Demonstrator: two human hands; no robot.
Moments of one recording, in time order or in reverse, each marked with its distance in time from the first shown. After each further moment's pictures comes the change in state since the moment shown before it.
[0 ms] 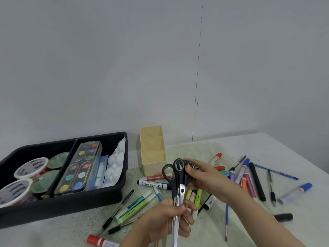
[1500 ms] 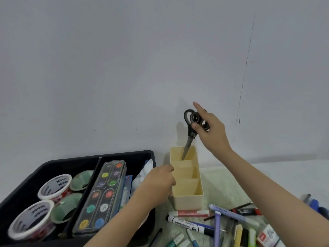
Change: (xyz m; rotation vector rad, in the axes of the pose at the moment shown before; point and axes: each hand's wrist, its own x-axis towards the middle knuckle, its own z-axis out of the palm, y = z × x) left_hand 0.024 0.142 -0.112 1.974 0.528 -0.030; right_hand 0.186 -0.110 0.029 -0.478 0.441 -0.808
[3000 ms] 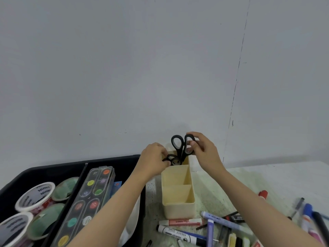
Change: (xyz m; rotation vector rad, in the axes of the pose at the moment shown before) left_hand 0.079 -0.021 -0.012 -0.409 0.421 -0.174; right_hand -0.026 0.044 0.003 0.234 -0.076 0.269
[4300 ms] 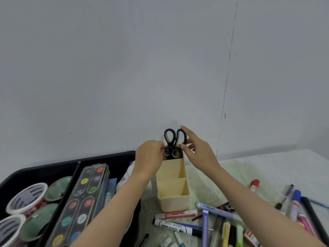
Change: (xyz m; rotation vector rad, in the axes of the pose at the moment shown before) left_hand -0.005 0.007 0.011 0.117 0.188 0.031; right_hand -0.011 0.012 -0.001 -0.385 -0.078 -0.080
